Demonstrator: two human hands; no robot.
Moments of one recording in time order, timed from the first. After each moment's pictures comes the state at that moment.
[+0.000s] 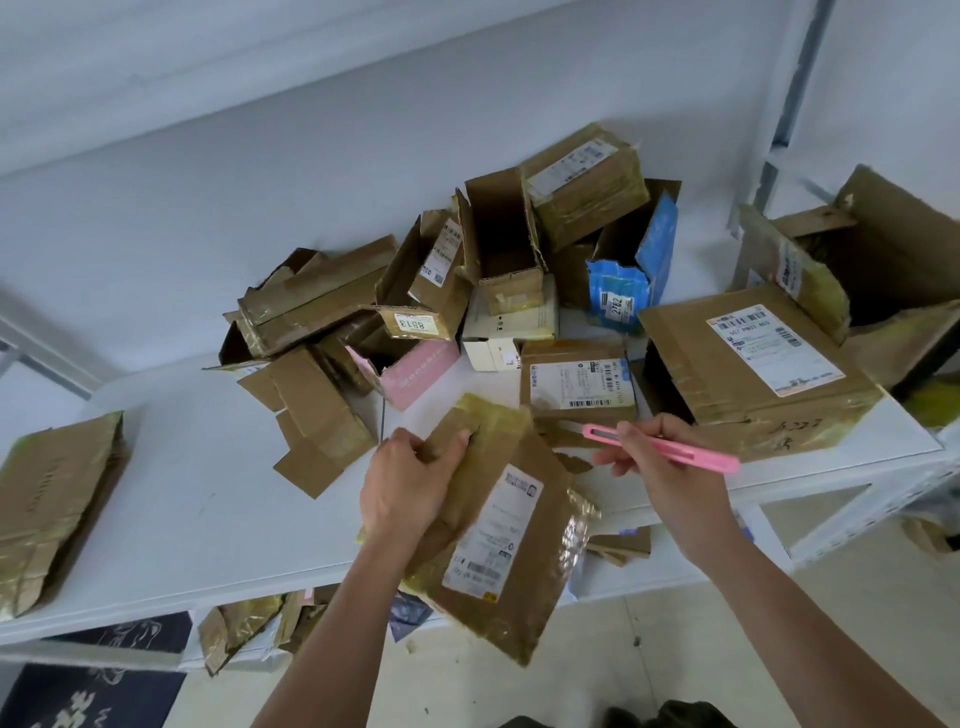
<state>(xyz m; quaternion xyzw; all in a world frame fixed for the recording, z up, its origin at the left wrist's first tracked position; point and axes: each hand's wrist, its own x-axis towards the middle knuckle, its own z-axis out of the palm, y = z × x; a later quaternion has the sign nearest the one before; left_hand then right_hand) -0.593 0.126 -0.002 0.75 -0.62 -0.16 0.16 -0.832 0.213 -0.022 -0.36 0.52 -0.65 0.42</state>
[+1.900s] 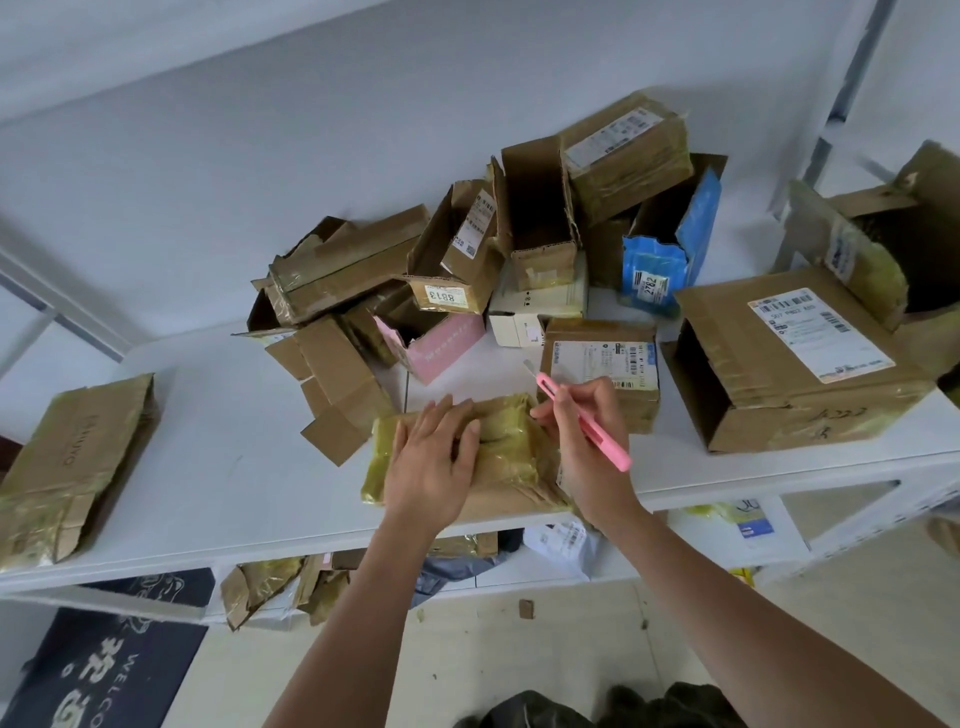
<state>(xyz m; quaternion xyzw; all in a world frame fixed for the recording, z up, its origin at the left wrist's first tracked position) -0.571 0.143 -0.009 0.60 -0.77 -0.16 0.14 -0.742 0.173 -0.031 -0.41 0.45 -0.70 0.37</state>
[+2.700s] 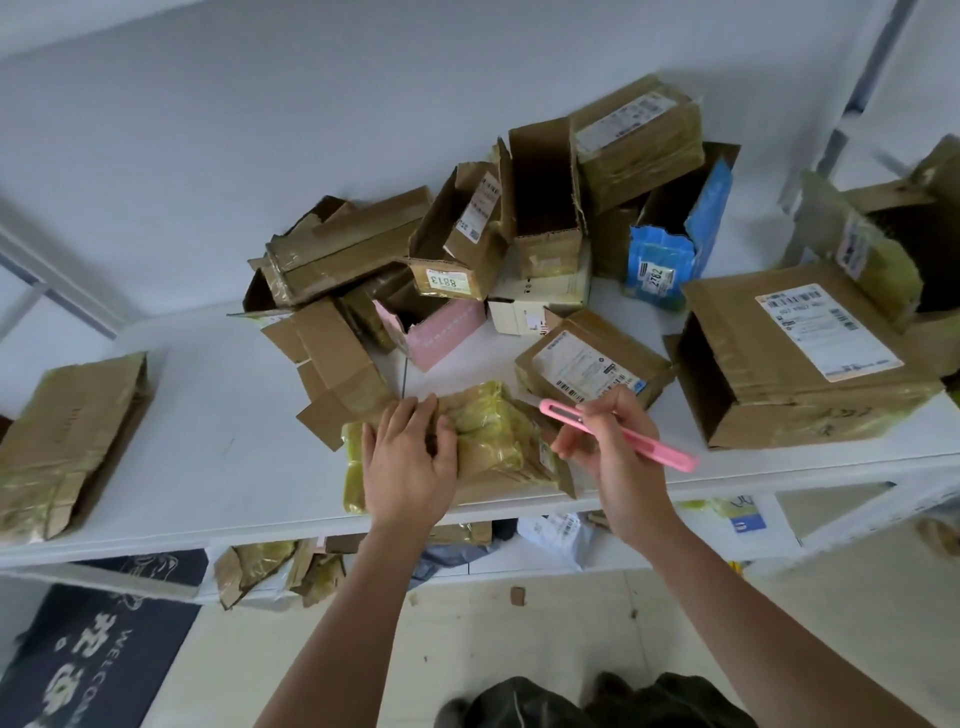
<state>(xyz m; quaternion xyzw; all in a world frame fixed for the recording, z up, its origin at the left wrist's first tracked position) -0.562 0.152 -0.020 0.68 -0.70 -0.10 0.21 -0.761 0.200 -0.022 -0.34 0.42 -0.67 0.51</state>
